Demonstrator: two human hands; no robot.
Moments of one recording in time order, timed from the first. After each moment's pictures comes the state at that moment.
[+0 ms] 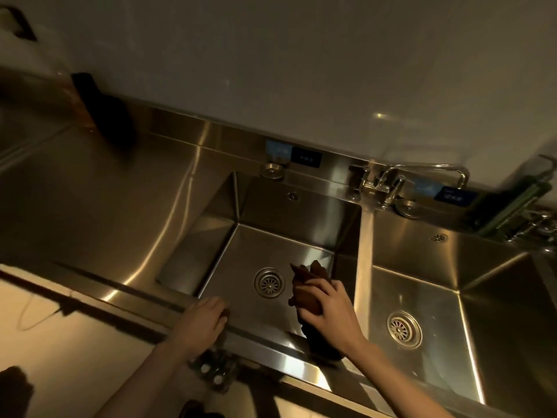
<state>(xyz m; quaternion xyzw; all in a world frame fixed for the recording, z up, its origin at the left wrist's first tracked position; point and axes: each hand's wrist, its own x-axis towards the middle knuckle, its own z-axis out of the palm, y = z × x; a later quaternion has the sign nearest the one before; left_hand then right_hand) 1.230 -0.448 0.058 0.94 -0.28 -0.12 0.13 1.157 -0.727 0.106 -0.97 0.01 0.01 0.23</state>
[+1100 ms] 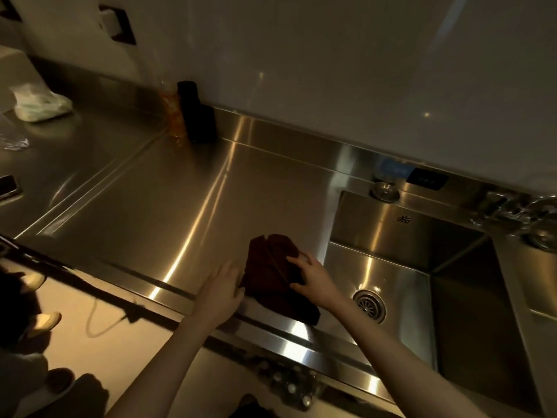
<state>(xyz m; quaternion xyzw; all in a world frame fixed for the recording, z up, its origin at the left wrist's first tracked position) 1.430 -0.177 0.082 0.95 -0.21 -0.05 0.24 1.412 -0.414 0.084 -0.95 0.00 0.13 0.28</state>
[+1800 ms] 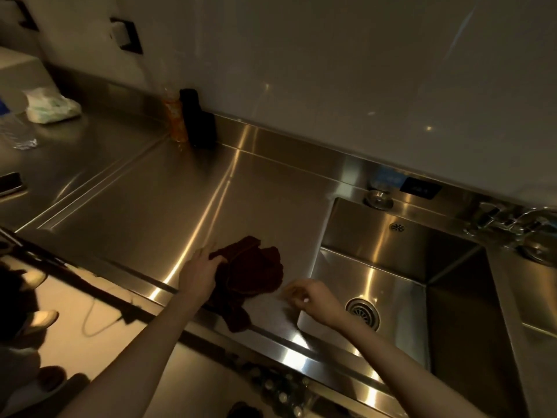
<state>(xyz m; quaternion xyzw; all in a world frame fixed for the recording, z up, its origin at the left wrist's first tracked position) 1.456 -0.173 0.074 0.98 -0.17 0.03 0.13 1.381 -0.442 0.076 -0.93 -0.08 0.12 0.34</state>
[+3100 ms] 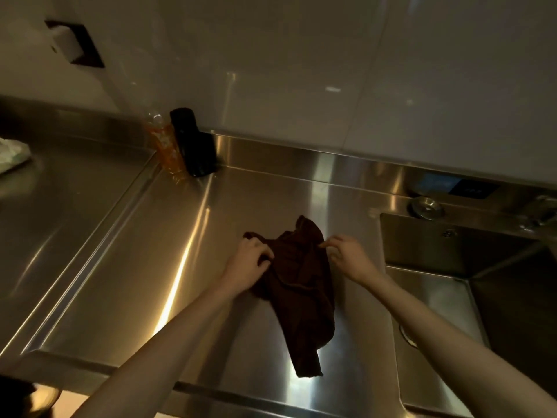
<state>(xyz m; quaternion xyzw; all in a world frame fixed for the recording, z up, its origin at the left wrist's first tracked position) 1.686 -0.161 0.072 0.91 -0.32 -0.12 0.25 1.594 -0.403 0.095 -0.97 0.09 0.07 0.23</state>
